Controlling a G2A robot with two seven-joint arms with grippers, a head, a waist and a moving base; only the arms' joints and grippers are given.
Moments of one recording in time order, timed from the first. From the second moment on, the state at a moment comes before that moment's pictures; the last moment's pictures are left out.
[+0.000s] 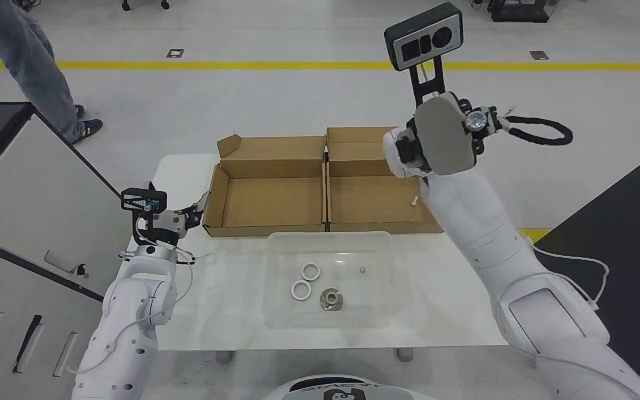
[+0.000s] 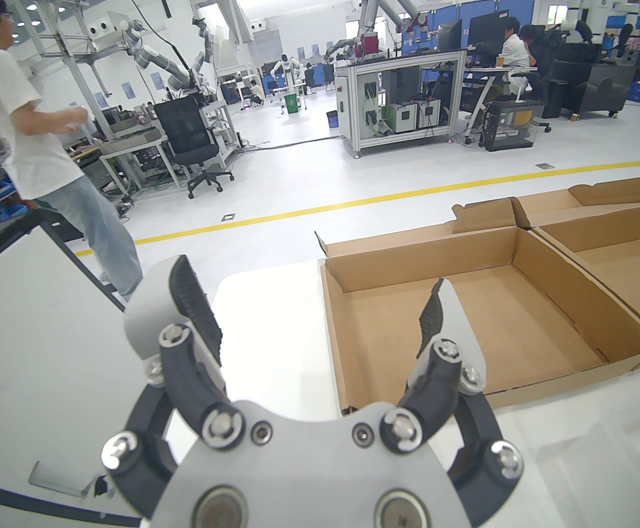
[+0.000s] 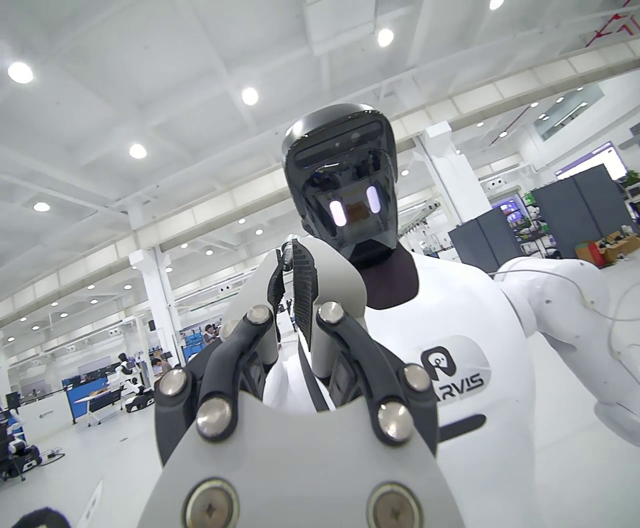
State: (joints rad) left arm 1.73 -1.15 -1.60 -1.80 1.33 0.00 0.00; right arm -0.72 -1.32 0.93 -1.52 1.64 -0.28 1.54
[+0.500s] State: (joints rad) left arm 1.73 -1.15 -1.60 -1.80 1.33 0.00 0.00; right arm -0.69 -1.32 0.97 -1.47 1.27 -0.19 1.41
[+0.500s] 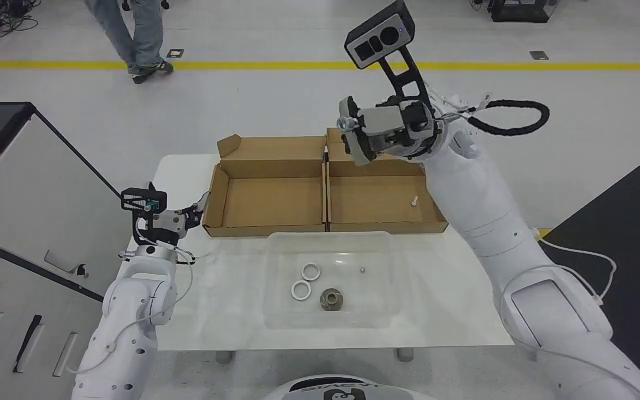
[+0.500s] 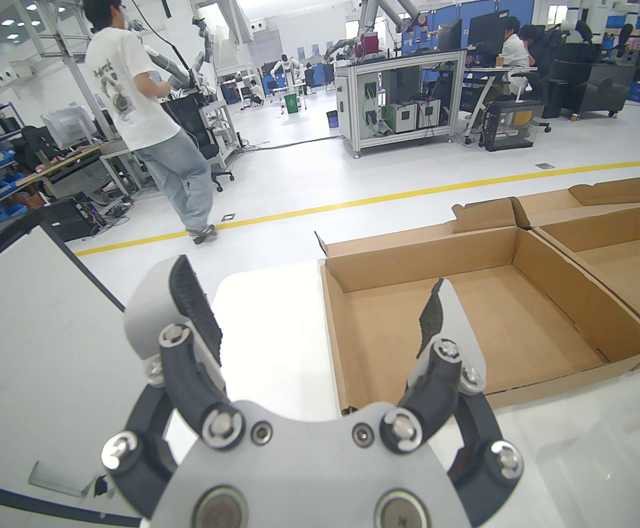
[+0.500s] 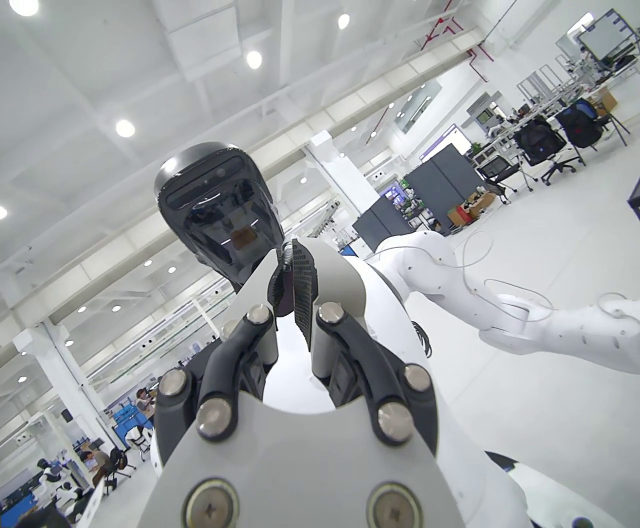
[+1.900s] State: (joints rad) left arm 1.73 -1.15 -1.60 -1.80 1.33 0.00 0.00; right arm -0.69 -1.43 0.99 -1.43 1.42 -0.18 1.53
